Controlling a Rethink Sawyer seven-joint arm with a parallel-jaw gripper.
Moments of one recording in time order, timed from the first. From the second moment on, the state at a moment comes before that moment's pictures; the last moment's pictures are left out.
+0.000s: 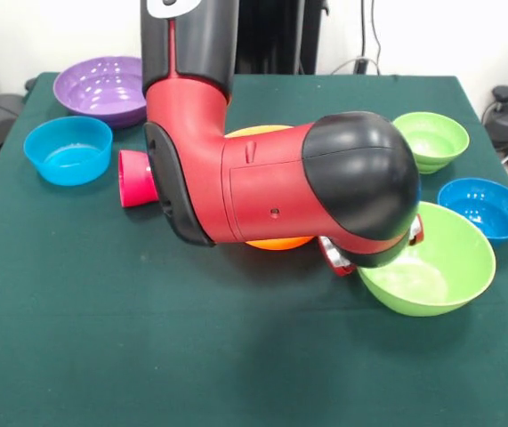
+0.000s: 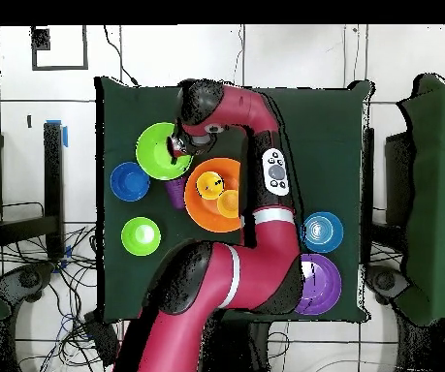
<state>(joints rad) -0.26 0.04 0.46 0.58 -0.24 1.50 1.40</state>
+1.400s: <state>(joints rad) -0.26 -0.09 0.46 0.63 -0.24 1.45 1.40</state>
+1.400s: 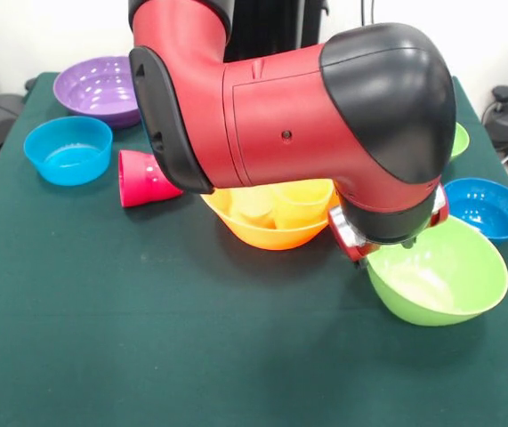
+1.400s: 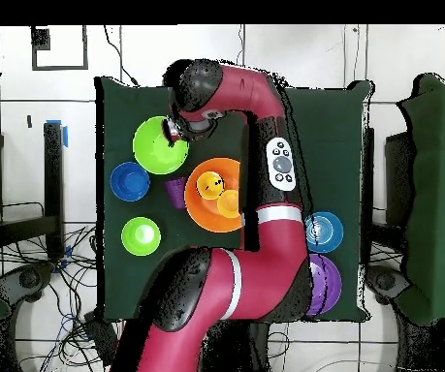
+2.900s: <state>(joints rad) -0.26 -0.09 0.45 0.63 -0.25 1.30 1.40</state>
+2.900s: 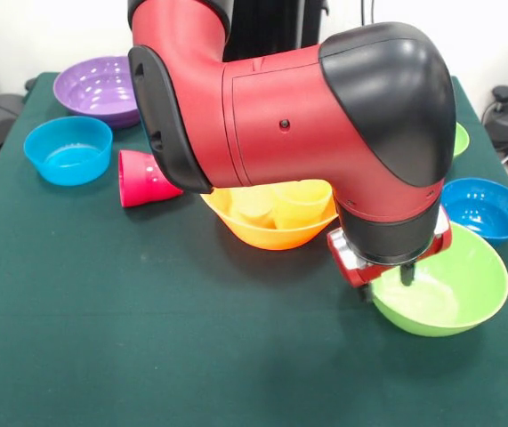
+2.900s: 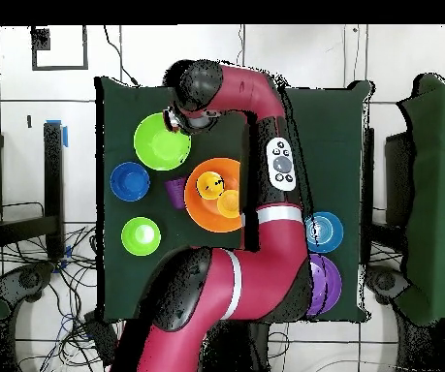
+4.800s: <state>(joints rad) -0.29 -0.16 0.45 0.71 -0.19 1.27 1.40</state>
